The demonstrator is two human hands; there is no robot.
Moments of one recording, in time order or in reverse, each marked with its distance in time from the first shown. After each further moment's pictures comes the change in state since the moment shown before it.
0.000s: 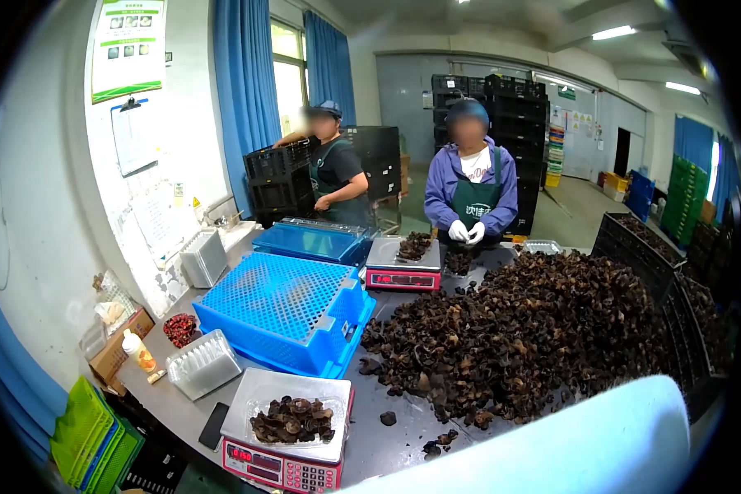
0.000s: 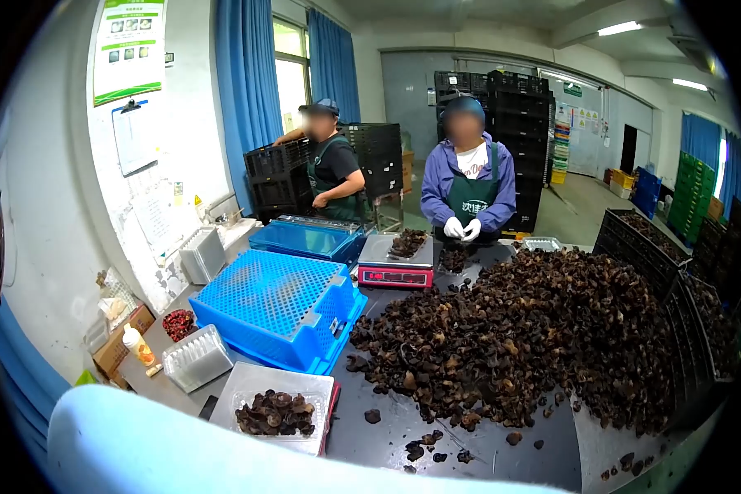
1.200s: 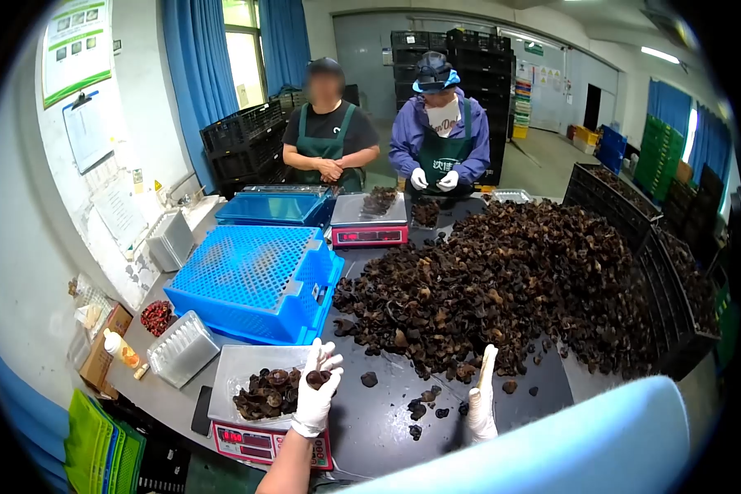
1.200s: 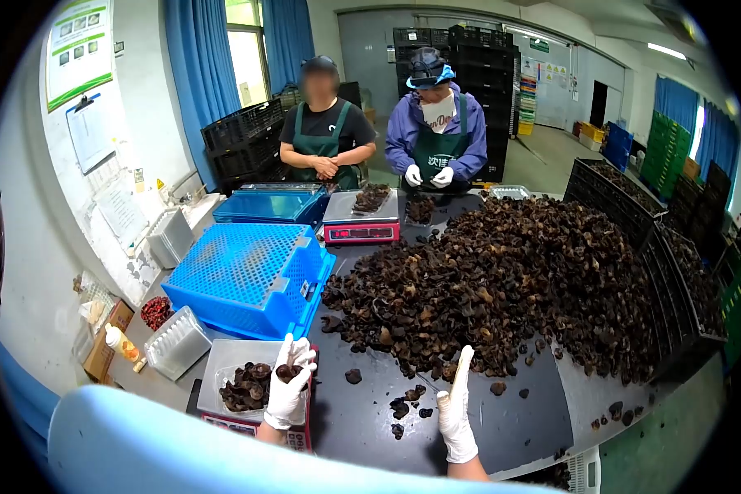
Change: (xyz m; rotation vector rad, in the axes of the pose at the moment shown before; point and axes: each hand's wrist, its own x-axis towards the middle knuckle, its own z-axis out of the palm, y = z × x) left_hand -0.002 0.137 -0.013 -0.006 0.174 0.744; right_hand 0.009 -0.067 -0.121 0.574 0.868 0.037
